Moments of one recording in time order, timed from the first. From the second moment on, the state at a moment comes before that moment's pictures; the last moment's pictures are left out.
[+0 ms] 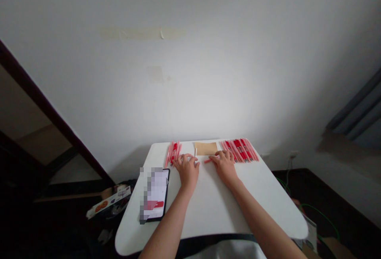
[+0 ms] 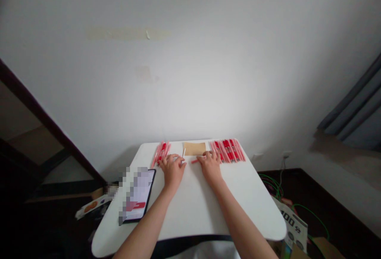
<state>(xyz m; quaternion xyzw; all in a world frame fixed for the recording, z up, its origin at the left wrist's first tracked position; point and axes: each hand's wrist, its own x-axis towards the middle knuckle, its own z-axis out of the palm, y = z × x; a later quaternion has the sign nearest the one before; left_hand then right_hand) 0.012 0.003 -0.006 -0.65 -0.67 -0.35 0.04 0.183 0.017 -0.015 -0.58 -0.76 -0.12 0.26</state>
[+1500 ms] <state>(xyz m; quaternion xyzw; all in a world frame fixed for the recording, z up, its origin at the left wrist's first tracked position) 0.012 0.003 -0.003 -0.66 -0.67 -0.34 0.04 0.195 0.013 -0.022 -0.60 -0.72 -0.10 0.34</state>
